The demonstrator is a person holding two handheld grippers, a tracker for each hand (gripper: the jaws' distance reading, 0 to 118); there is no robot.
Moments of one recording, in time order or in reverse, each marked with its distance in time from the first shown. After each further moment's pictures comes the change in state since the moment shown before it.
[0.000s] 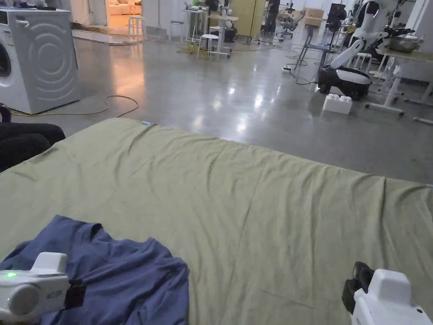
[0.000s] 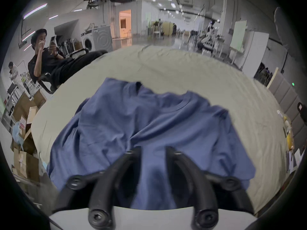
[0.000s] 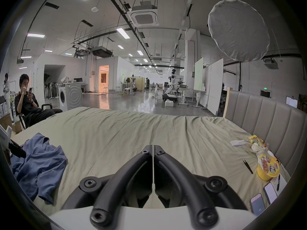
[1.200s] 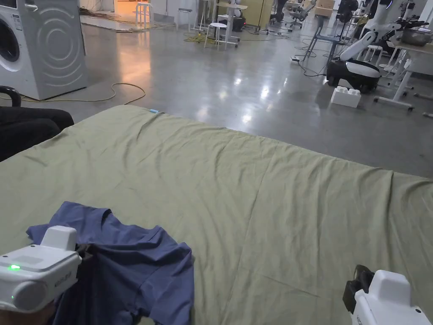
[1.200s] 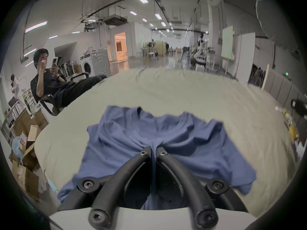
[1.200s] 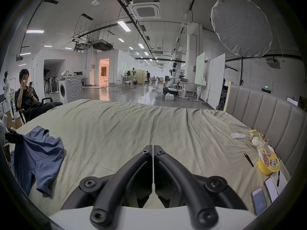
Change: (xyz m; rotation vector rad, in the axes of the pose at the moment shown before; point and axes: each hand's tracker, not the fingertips) left arm 0.021 0.006 0.076 0.333 -0.039 -0.035; right arm -0.002 -0.016 0.003 -0.070 0.007 -0.010
